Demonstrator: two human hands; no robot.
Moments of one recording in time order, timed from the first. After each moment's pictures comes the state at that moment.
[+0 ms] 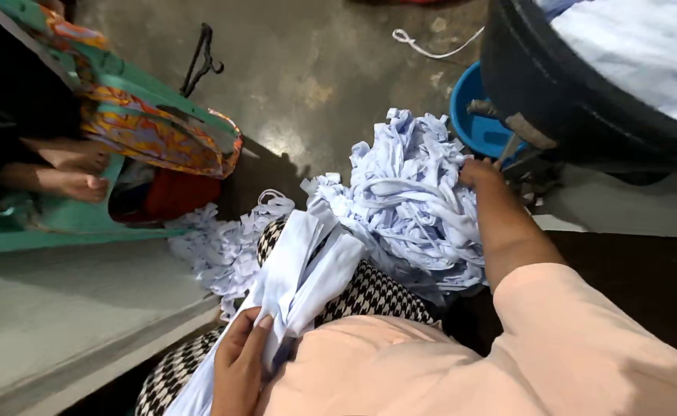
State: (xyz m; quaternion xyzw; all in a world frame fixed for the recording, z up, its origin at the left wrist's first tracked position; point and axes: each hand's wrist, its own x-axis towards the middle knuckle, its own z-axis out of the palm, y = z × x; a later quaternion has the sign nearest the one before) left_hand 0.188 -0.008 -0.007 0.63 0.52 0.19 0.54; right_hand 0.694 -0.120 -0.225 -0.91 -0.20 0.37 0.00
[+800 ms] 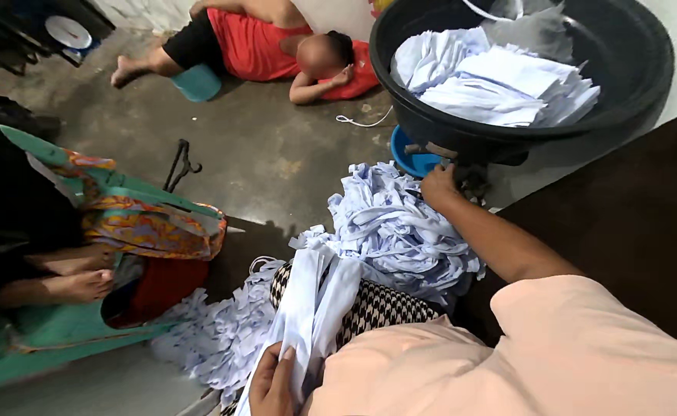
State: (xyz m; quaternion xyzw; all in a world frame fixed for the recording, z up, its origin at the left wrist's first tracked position) left_hand 0.145 0.003 -0.020 0.61 0.43 0.22 0.63; right_hand 0.601 -0.122 -0.089 -0.93 -0.26 0.20 -0.15
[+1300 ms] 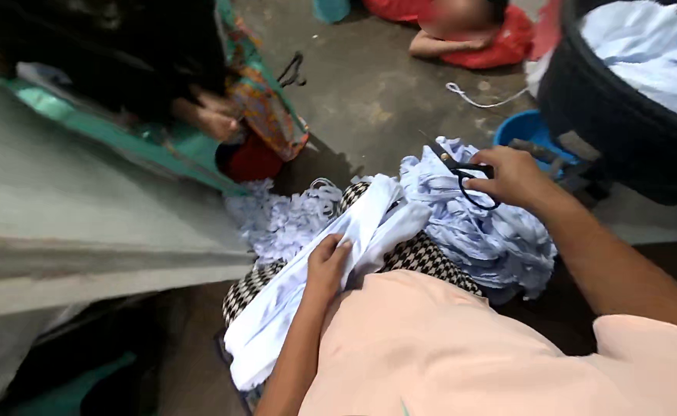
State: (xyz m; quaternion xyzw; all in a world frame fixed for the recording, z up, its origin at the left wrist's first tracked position) left_hand 0.126 0.008 -0.032 0.63 0.44 0.24 0.60; right_hand 0.502 -0.088 0.017 -0.80 -0.54 0.18 0.17
